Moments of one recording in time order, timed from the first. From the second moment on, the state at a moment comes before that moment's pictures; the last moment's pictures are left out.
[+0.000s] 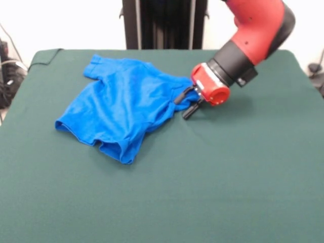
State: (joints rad) arm 0.69 0.19 -0.86 1.55 0.67 0.19 3.02
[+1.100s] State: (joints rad) arm -0.28 -0.42 0.02 1.75 -0.04 0.22 3.02
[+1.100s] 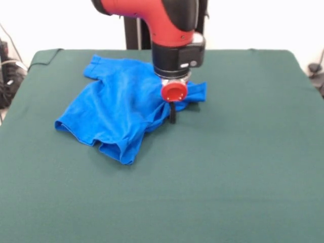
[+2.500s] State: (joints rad) arm 0.64 0.04 -0.75 1.44 0.43 0.41 3.24
